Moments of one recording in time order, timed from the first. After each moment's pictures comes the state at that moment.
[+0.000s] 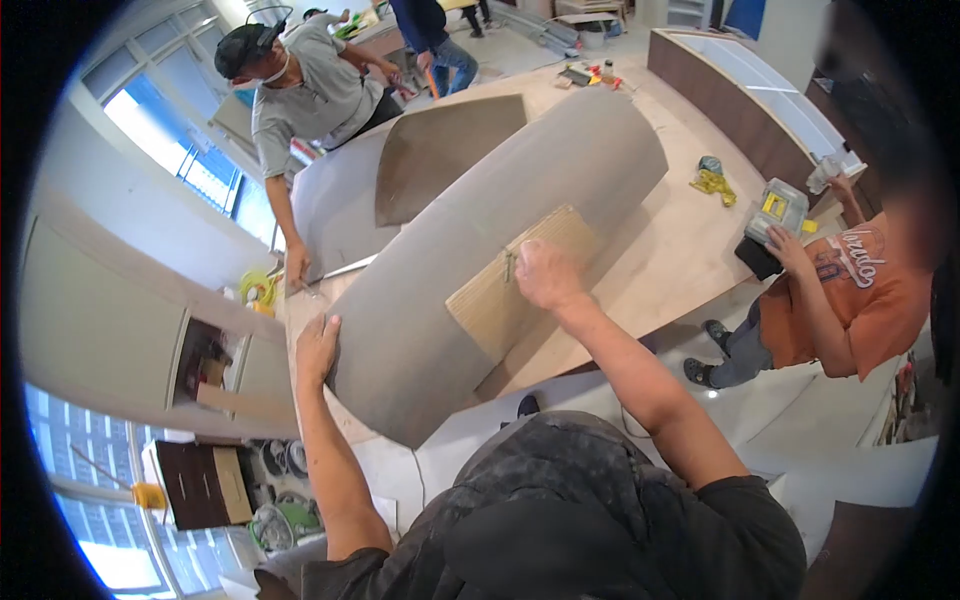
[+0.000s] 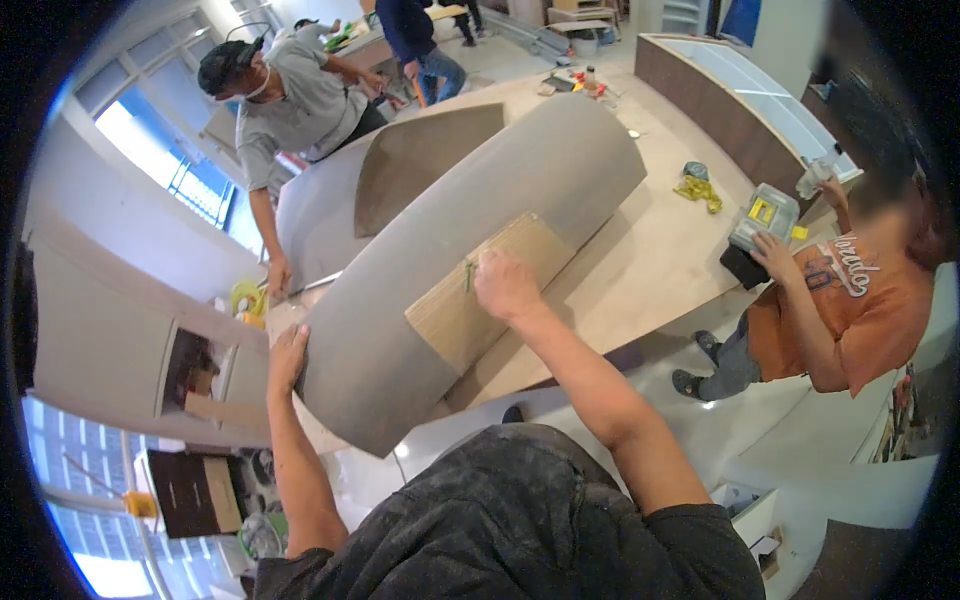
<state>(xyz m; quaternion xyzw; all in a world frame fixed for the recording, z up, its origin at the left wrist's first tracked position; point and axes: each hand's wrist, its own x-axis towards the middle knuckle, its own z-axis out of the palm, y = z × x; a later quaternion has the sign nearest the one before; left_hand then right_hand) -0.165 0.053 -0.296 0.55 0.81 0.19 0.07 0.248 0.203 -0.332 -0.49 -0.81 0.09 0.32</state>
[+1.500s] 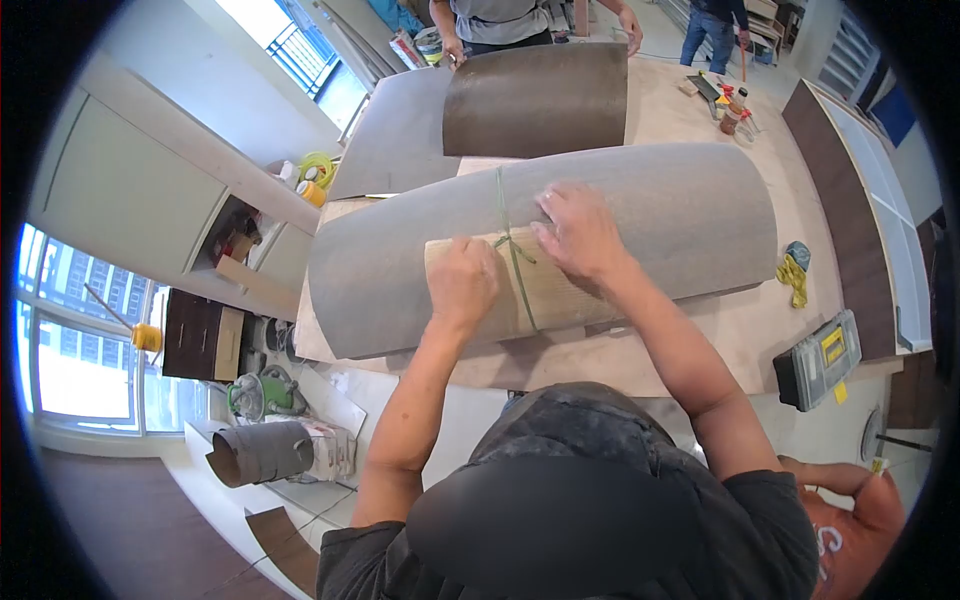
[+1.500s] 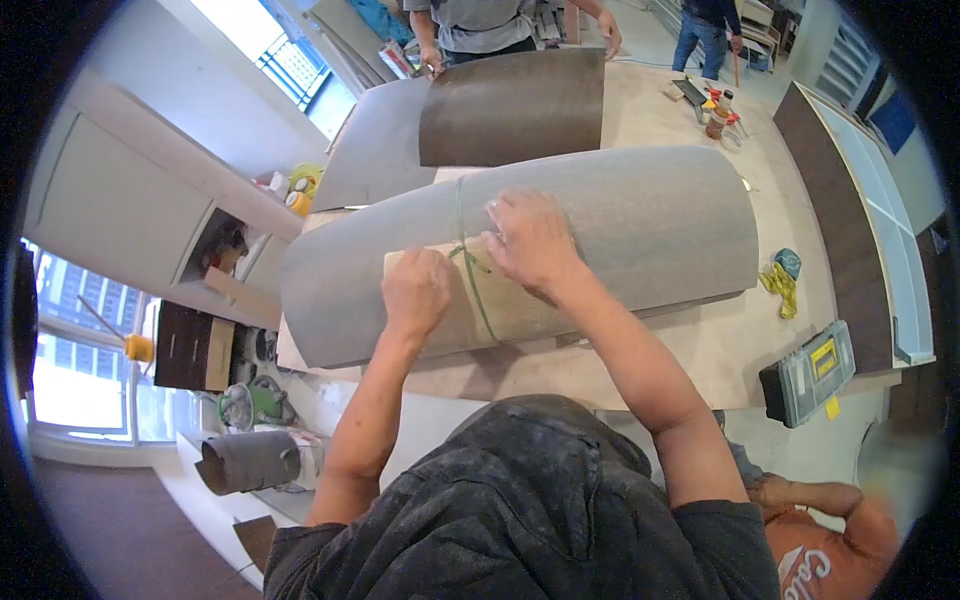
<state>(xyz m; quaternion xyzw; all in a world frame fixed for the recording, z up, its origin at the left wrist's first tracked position) 0.113 0.190 -0.300 0.58 0.74 0.31 -0.16 0.271 0.339 -0.275 -0.22 -0.92 0.14 0.29</state>
